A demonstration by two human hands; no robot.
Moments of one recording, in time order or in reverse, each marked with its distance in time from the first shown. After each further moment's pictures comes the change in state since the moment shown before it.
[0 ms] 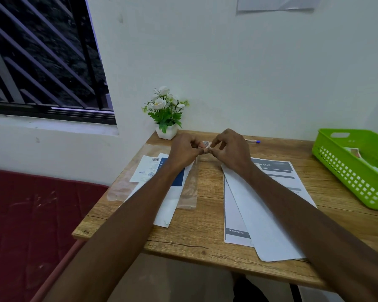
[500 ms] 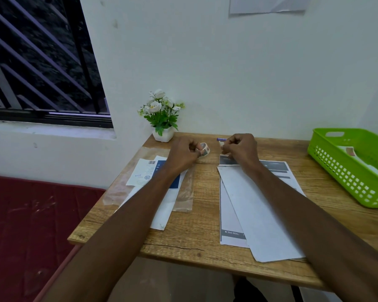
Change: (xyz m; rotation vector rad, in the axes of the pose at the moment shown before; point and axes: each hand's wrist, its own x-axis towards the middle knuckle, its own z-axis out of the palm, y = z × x) left_hand 0.002 -0.004 0.008 0.065 0.002 0.034; right_hand 0.002 0.031 -0.013 0.546 0.059 0.462
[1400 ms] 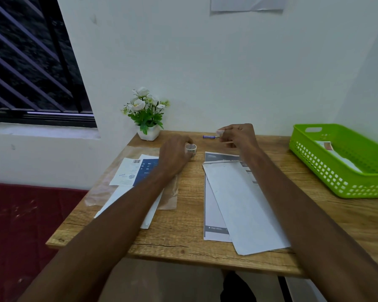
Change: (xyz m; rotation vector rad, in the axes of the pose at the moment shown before) left_hand -0.003 0.016 0.018 0.379 0.053 0.093; right_hand 0.010 -0.018 -0.041 0.248 -0.002 0.188
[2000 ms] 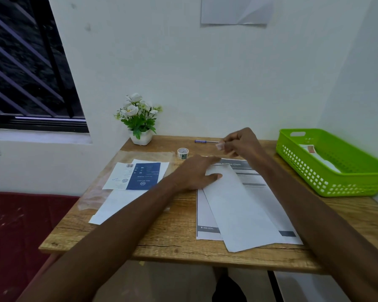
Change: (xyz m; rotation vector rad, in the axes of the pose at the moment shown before) left_hand -0.031 0.059 0.007 -0.036 -0.446 0.340; right_hand -0.027 -0.015 -0.045 -0.317 -0.186 -0.160
